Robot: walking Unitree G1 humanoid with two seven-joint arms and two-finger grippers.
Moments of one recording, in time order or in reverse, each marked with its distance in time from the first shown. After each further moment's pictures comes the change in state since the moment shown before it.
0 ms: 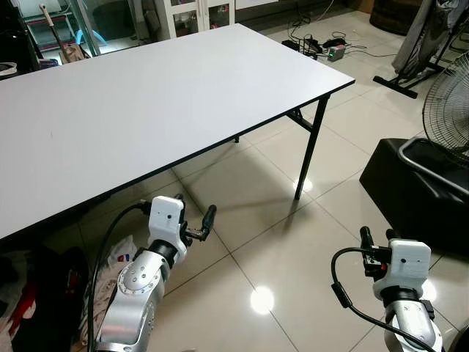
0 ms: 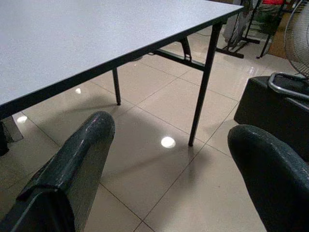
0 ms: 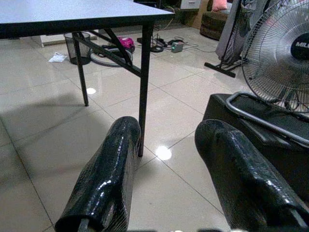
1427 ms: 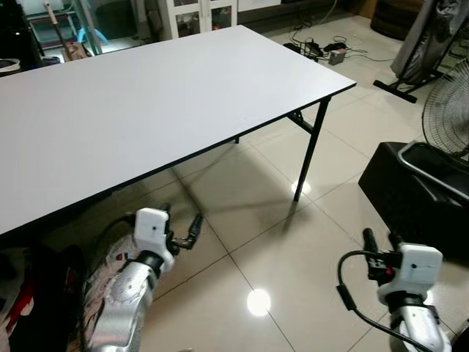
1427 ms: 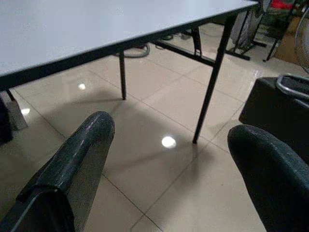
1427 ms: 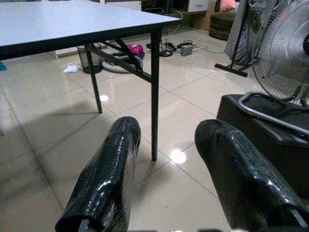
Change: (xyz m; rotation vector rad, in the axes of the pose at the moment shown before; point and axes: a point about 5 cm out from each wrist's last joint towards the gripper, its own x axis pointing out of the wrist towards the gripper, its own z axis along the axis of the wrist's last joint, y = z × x) left arm -0.007 0.022 -0.028 -0.027 0.013 0.030; right arm -0.008 -0.001 0.003 0.086 -0.014 0.039
